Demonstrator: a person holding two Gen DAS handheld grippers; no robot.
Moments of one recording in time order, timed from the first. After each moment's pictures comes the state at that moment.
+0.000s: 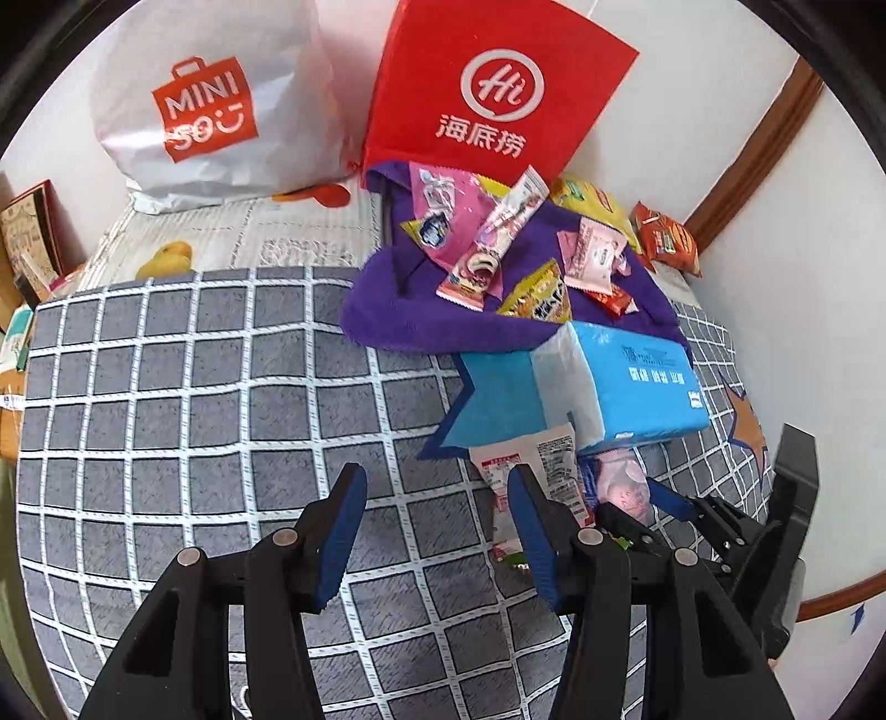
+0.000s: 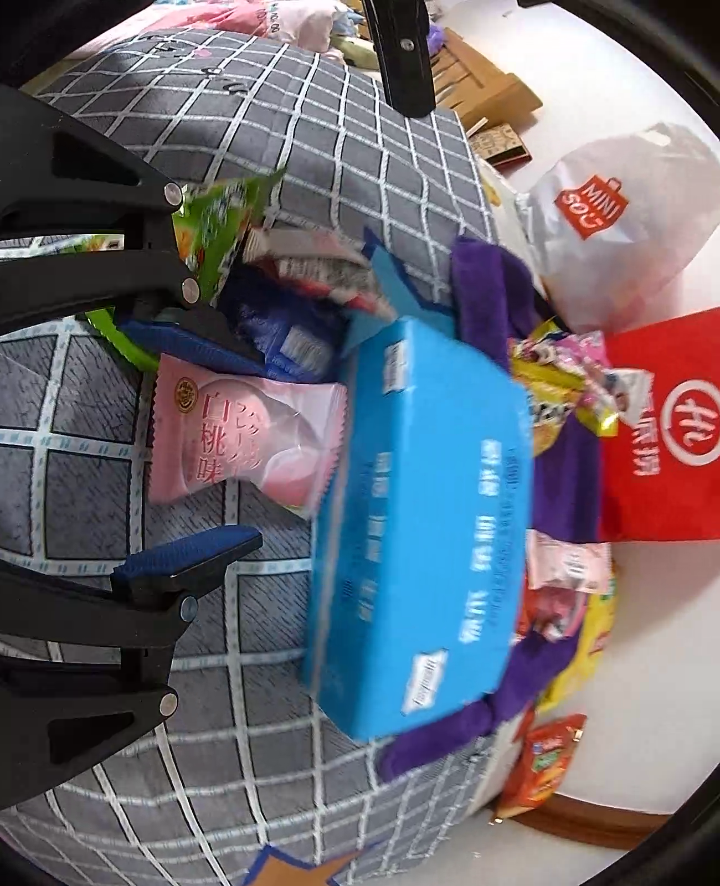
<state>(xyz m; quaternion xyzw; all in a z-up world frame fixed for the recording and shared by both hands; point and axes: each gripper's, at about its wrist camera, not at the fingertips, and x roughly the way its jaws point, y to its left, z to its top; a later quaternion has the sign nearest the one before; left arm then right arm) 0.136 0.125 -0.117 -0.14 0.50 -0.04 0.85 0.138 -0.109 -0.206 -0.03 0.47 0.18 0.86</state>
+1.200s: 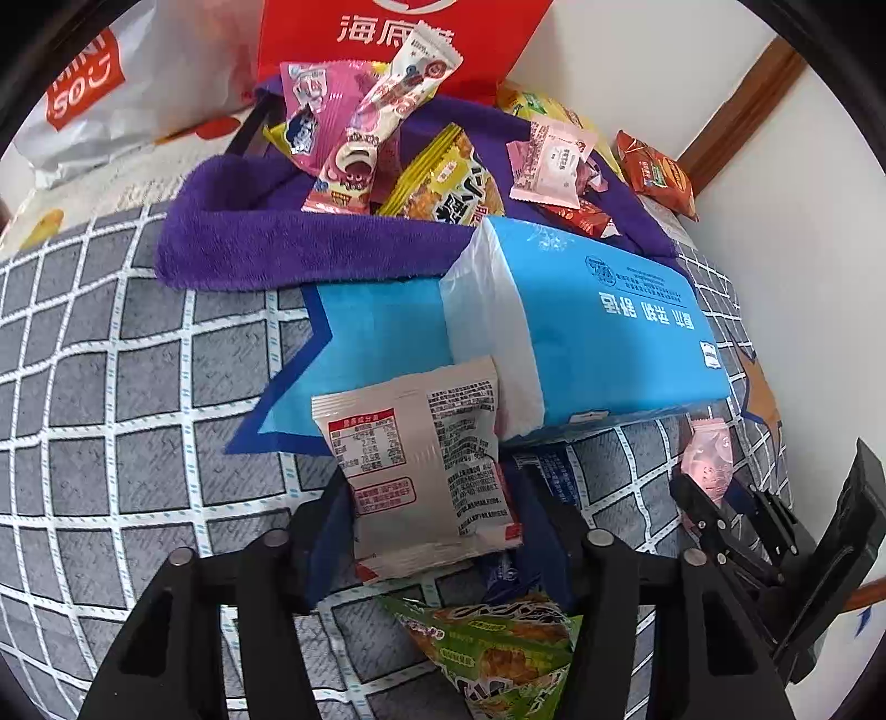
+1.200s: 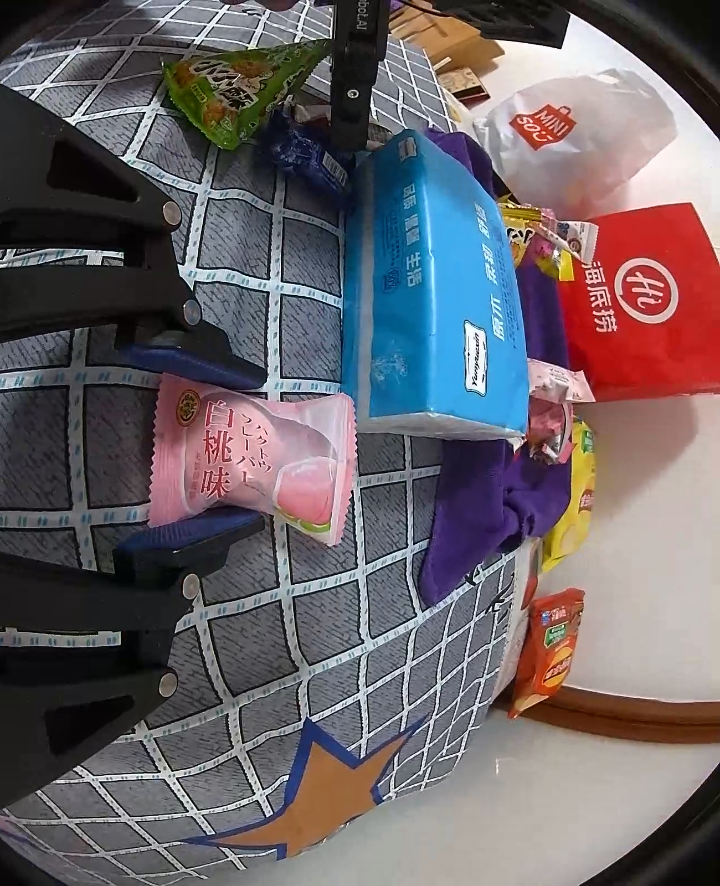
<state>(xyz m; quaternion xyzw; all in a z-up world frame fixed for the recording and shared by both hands) 0.175 0.040 -0.175 -0.13 0.54 -0.07 0.83 0.135 -0.209 -0.215 -0.04 0.40 0.09 0.91</state>
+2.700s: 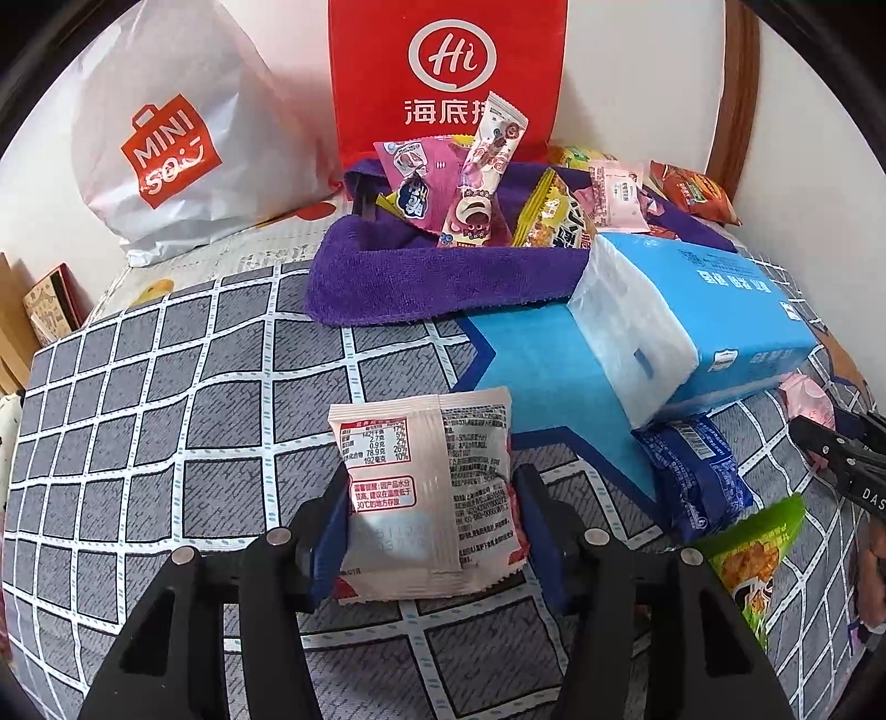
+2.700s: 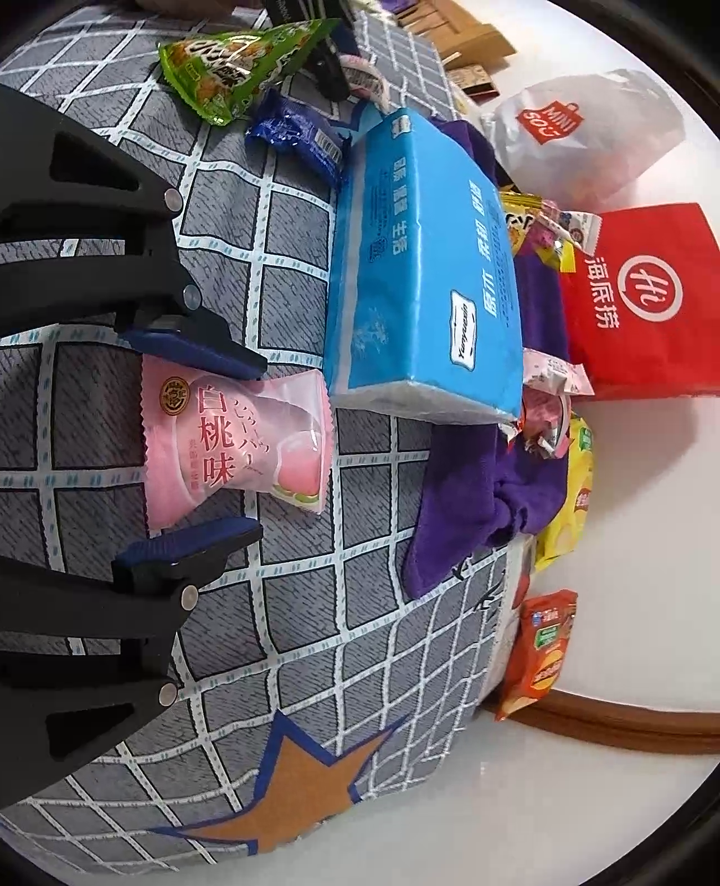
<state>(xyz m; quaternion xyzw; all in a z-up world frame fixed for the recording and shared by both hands) 0.136 0.073 -0.187 -0.01 0.43 0.02 0.90 0.149 -0.219 -0.213 -0.05 0.40 0.10 0.91</state>
